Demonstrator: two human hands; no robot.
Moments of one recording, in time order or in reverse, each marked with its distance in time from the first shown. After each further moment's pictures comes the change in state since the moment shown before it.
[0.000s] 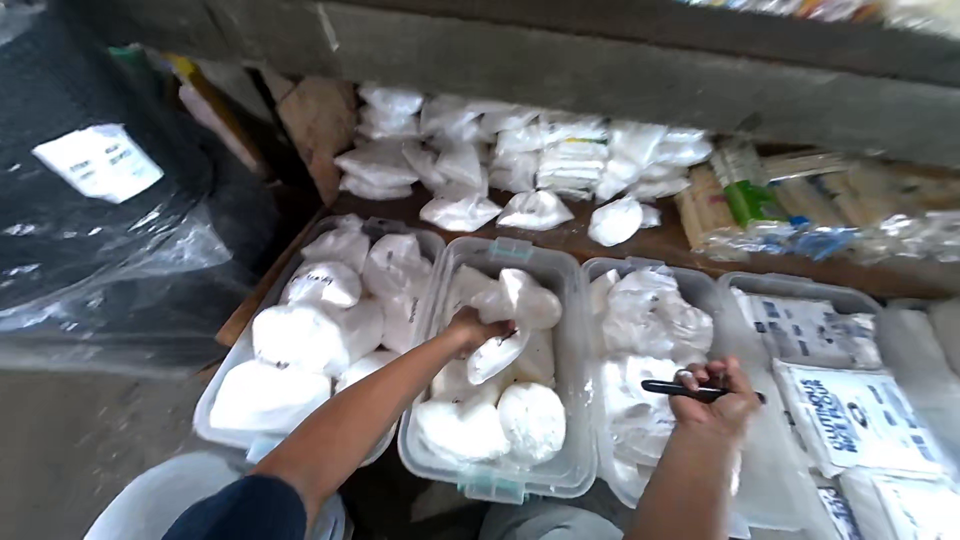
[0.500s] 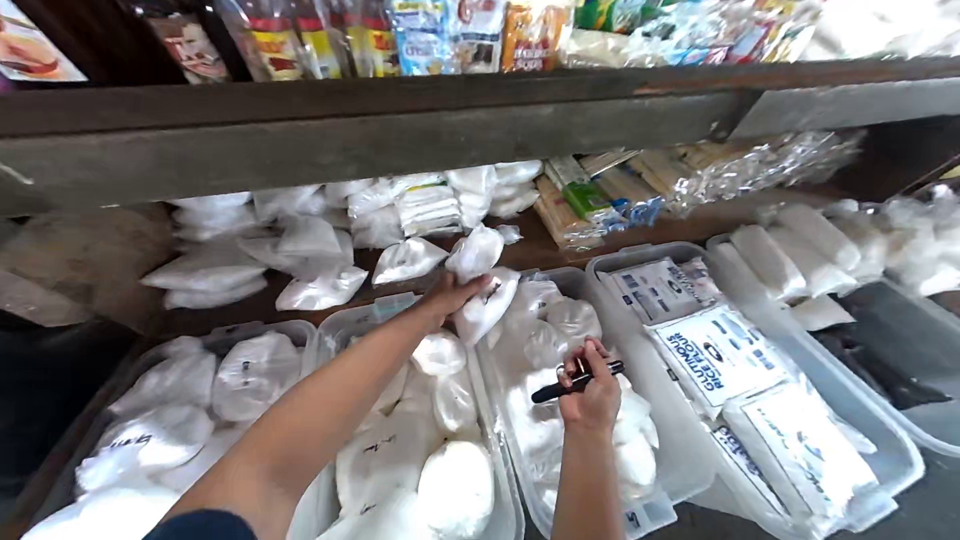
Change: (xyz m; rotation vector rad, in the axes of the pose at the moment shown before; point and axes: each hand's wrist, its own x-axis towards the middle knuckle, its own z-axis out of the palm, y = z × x) left_hand 0.054 0.192 0.062 -0.080 -0.115 0.370; right_hand 0.011 0.015 0.004 0.080 0.036 -0.074
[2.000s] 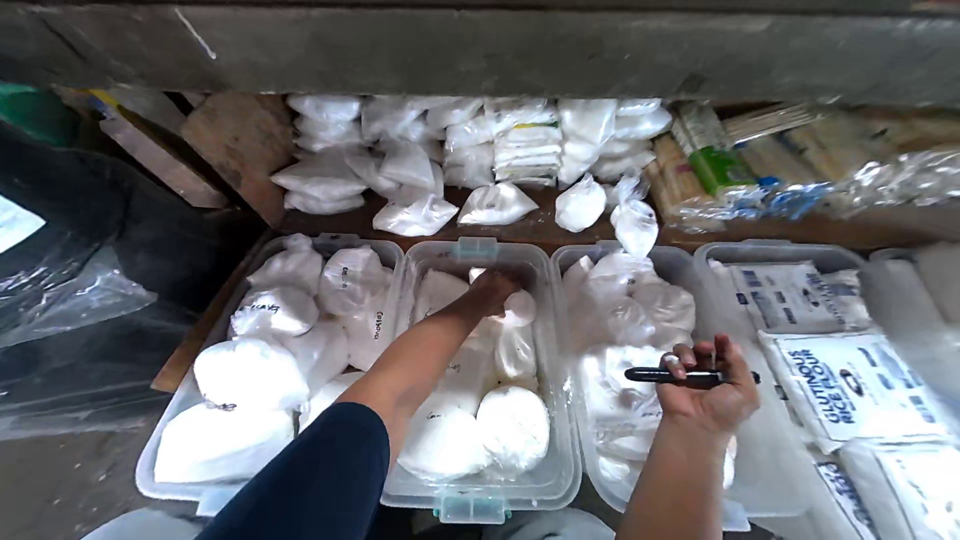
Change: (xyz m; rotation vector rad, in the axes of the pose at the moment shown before) left_hand 0.015 -0.134 -0.029 1.129 -0.231 0.306; right_hand 0.003 -0.015 -0.012 0.064 -0.118 0.022
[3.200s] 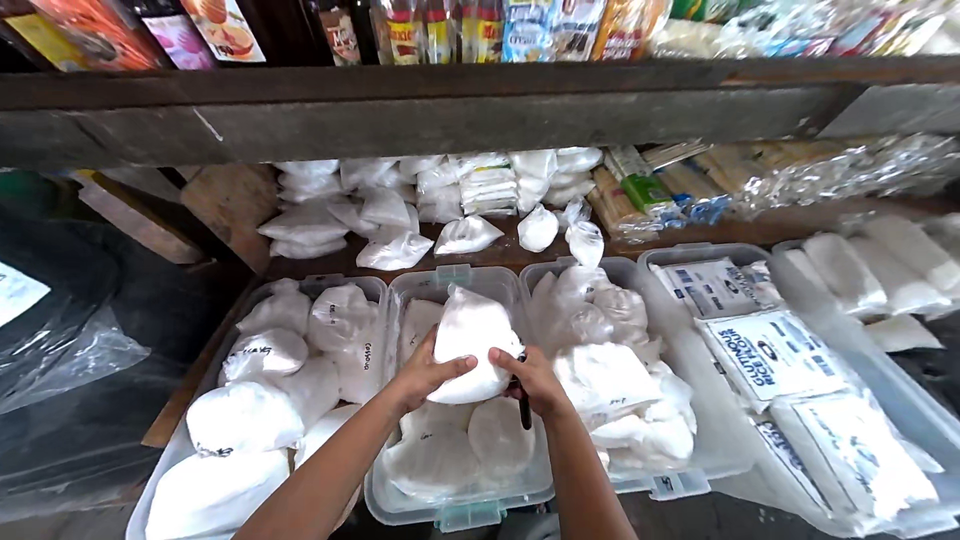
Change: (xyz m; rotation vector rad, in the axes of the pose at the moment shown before) left_hand -0.180 0.051 -0.013 -1.517 0.345 -0.183; right_hand -0.080 0.073 0.046 -0.796 -0.663 0.598
